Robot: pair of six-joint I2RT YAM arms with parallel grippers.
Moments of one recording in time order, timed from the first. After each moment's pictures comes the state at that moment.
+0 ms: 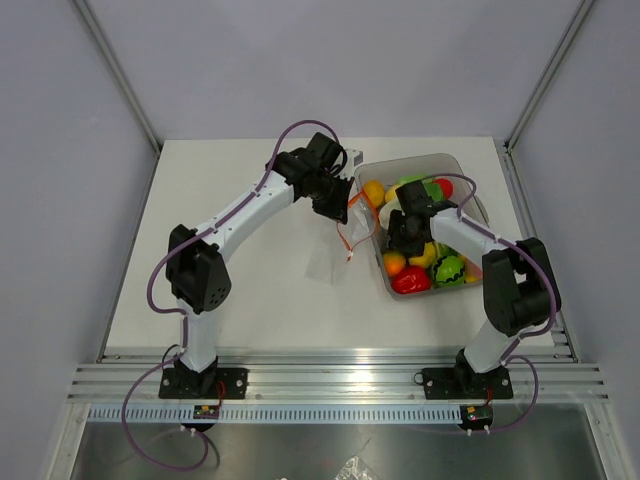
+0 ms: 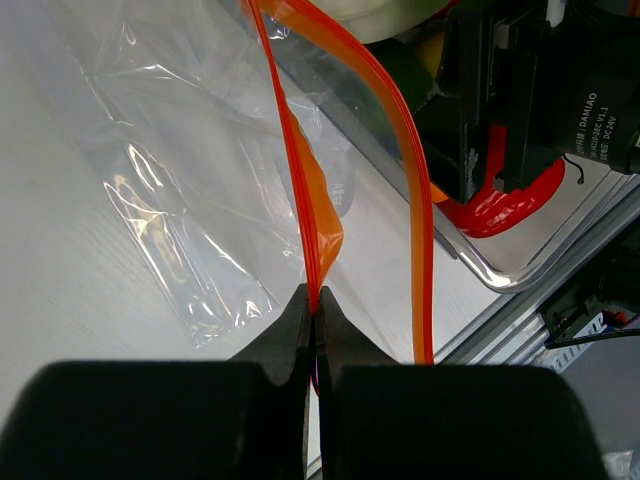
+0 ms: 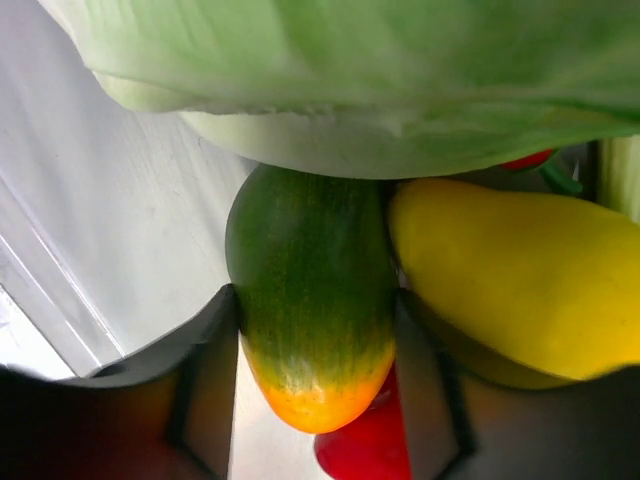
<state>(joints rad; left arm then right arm) -0.66 1.97 1.91 -0.91 0.29 -0.23 0.36 1.69 1.11 -0.57 0.01 0.52</state>
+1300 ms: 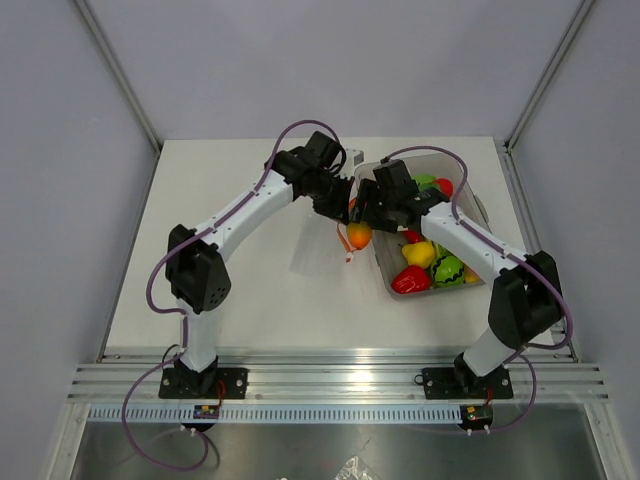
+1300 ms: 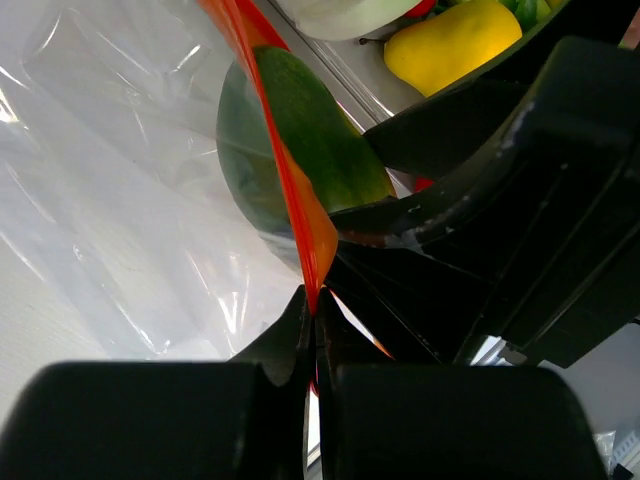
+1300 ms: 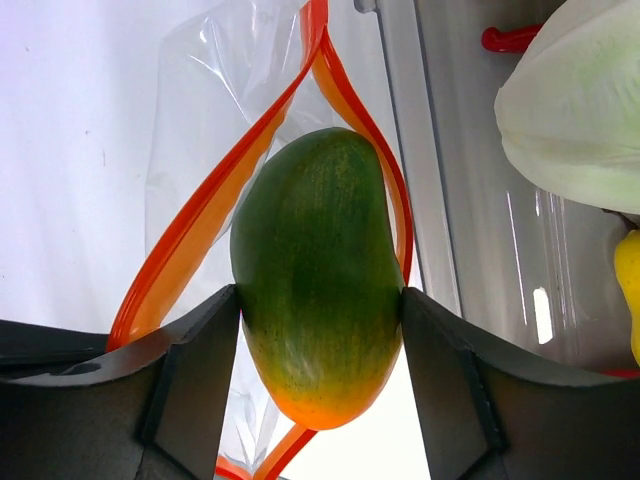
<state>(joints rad) -0.65 1.97 1.92 -0.92 0.34 -0.23 0.53 1.62 1.30 -0.51 0.01 0.69</state>
